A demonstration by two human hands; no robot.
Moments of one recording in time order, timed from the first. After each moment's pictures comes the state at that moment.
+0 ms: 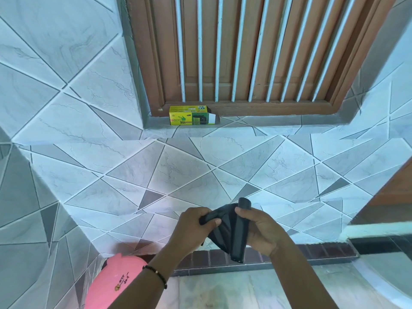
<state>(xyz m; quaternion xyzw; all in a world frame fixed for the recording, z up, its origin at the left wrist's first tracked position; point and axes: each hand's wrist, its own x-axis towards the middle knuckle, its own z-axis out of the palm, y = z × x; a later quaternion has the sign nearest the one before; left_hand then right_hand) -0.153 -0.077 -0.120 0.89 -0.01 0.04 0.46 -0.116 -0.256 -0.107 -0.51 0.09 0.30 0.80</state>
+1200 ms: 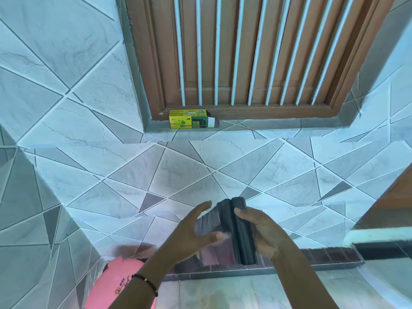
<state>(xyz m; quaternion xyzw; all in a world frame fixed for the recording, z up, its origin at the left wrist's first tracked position) -0.166 -0.071 -0.123 0.85 -0.03 -0.04 0.52 -0.116 -0.265 -0.101 -0.54 0.02 0.31 0.78</state>
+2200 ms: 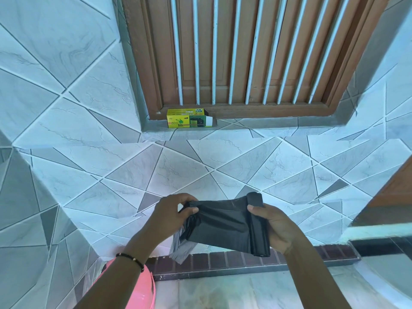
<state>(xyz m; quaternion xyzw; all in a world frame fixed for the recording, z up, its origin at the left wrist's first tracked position) -0.142 -0.034 -0.098 0.92 0.00 0.06 0.38 -0.107 -0.293 -0.101 -0.53 0.06 0.29 0.80</state>
